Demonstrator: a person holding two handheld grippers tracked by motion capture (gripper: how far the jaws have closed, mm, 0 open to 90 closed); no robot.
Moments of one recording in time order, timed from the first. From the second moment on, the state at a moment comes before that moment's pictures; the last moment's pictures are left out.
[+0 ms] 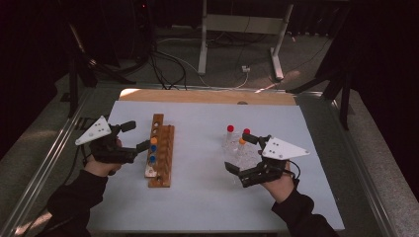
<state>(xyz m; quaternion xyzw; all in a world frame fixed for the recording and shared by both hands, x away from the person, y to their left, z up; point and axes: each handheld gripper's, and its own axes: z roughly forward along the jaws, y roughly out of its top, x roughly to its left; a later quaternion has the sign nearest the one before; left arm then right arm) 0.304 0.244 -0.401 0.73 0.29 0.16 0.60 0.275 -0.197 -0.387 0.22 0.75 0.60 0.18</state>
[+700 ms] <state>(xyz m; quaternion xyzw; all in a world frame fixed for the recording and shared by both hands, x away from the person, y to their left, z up) 0.256 0.228 -0.416 0.75 0.26 0.15 0.59 0.308 -0.230 -0.447 0.33 0.78 0.50 0.18</state>
